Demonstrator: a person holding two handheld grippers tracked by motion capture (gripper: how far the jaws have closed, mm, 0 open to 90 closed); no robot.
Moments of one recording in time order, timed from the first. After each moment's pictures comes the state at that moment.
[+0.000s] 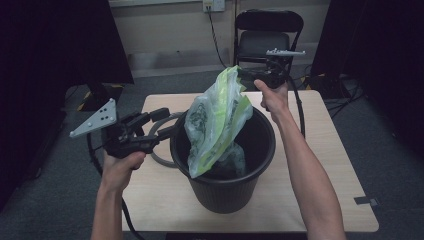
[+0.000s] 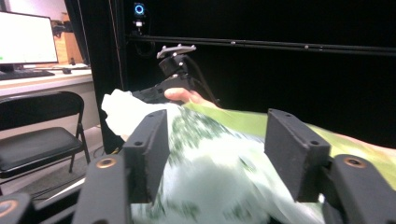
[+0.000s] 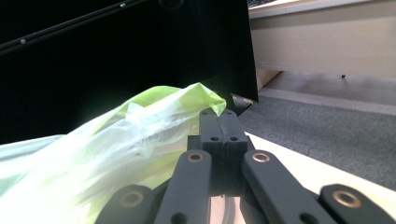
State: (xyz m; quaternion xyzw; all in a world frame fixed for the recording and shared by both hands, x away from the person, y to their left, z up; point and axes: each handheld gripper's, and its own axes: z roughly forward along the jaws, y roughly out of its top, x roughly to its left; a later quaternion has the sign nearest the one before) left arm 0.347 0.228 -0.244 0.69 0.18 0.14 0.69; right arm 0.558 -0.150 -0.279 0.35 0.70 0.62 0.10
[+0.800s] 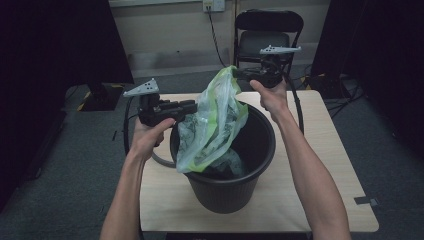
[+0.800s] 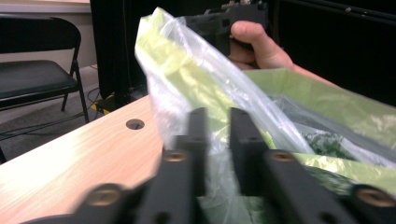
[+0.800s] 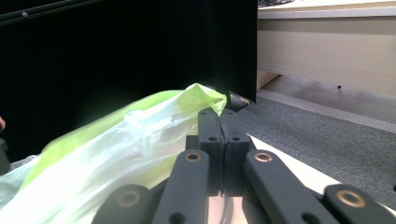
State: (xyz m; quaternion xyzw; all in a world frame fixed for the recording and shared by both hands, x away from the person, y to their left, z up) left arm 0.442 0.202 -0.278 0.74 0.24 0.07 0.62; right arm 0.542 -0.137 -0.262 0.32 0.72 0.60 0.12
